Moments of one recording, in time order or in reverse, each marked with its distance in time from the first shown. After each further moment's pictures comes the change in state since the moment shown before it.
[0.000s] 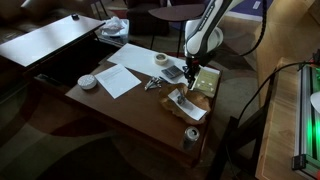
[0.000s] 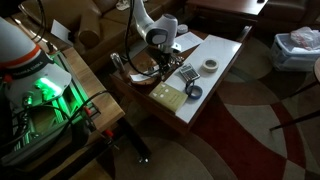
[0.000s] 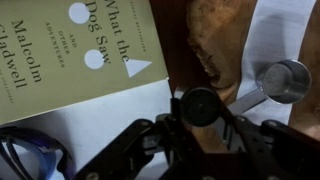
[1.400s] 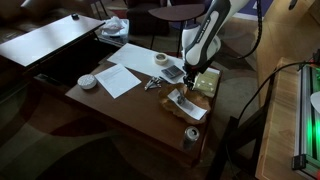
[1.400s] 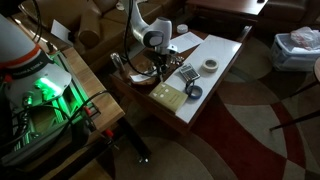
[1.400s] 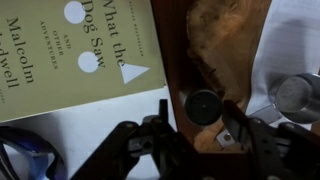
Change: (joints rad) arm 0.130 0.052 -0.077 0.014 -0.009 0.040 0.056
